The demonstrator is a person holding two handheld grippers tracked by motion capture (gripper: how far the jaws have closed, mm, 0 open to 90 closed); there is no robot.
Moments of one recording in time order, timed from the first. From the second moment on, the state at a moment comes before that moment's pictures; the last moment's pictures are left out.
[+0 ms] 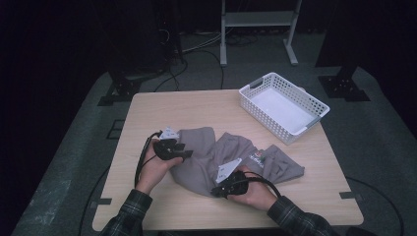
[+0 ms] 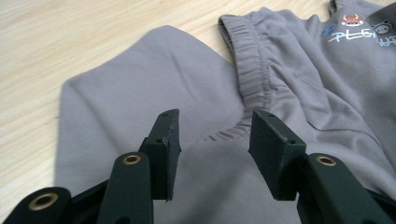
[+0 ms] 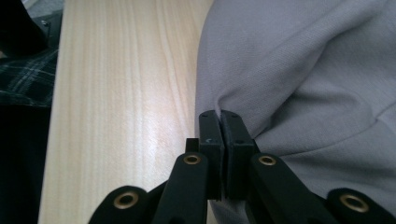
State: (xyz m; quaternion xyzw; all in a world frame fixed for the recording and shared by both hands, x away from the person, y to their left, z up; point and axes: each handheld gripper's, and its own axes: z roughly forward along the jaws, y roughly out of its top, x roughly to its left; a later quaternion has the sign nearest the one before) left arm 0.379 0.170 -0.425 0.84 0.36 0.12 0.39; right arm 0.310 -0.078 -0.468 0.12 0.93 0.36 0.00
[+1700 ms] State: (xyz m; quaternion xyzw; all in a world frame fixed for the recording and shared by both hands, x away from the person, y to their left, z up) left arm 0.441 0.075 -0.417 0.87 0.29 0.15 0.38; right arm 0.350 -0.215 -0.462 0.35 0.89 0.28 0.12
